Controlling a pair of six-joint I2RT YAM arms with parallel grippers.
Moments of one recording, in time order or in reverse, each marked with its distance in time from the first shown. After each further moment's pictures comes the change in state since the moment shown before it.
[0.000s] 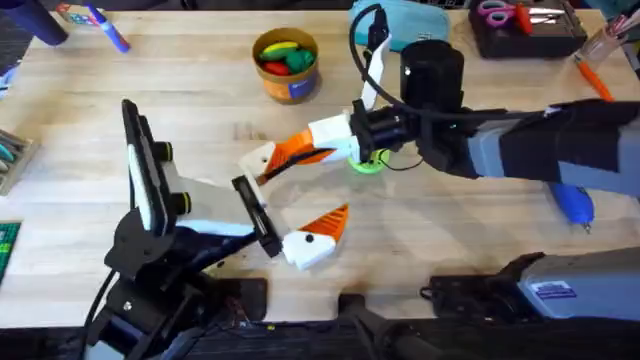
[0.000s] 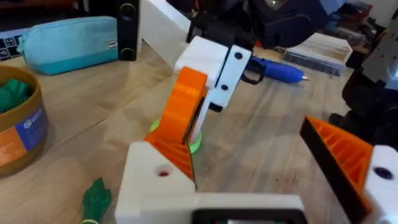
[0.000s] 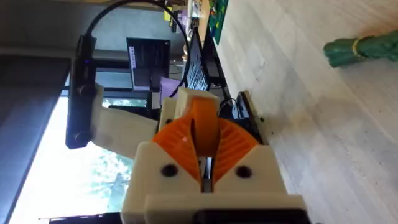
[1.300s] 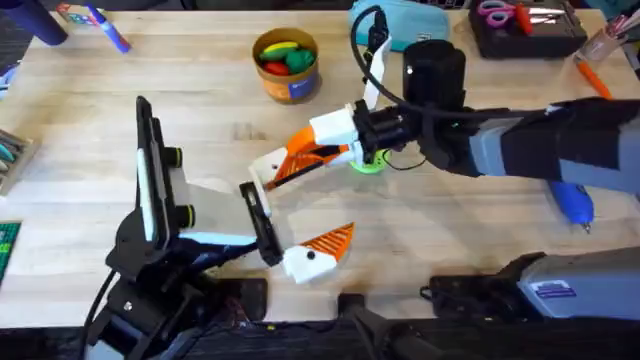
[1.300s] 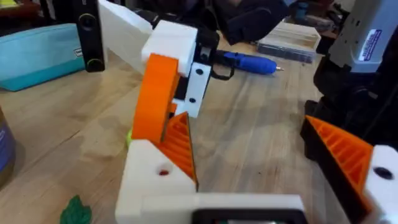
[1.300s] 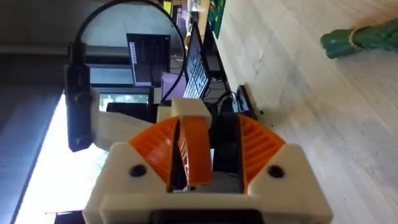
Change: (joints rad) left arm -0.012 -0.001 0.000 0.000 0.101 0.047; right arm -0.020 0.001 0.000 -0.014 -0.041 0.000
